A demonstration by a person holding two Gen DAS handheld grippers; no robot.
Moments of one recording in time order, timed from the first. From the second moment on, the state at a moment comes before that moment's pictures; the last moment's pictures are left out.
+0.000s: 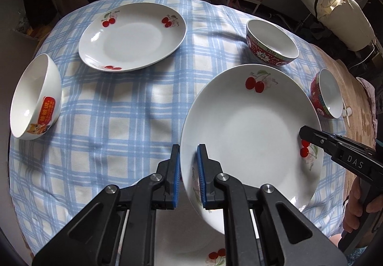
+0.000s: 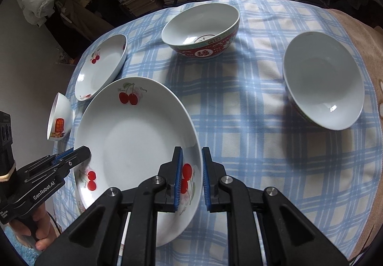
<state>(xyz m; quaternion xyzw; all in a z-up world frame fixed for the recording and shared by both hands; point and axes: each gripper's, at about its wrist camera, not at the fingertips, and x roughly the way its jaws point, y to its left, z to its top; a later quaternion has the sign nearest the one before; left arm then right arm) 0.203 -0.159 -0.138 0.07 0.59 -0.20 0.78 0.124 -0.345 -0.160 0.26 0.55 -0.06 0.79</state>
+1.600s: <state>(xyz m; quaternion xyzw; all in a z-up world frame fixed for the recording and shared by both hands) 0.128 -0.034 -0.168 0.03 0.63 -0.14 0.76 0.123 -0.221 -0.181 0.16 0.61 0.02 0.78</state>
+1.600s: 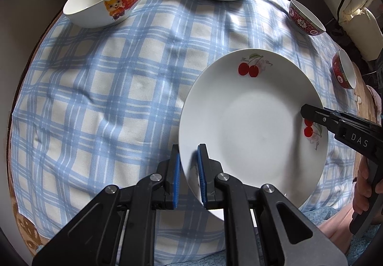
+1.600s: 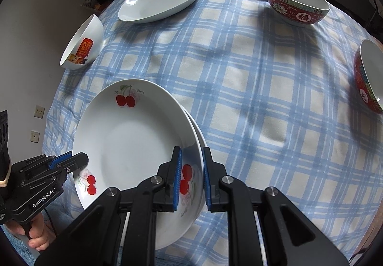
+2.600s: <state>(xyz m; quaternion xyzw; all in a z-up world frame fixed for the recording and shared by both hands) 0.133 -0.042 -0.184 0.05 0.63 -0.14 0.76 0.124 -0.220 -0.190 0.13 0.62 0.01 0.78</state>
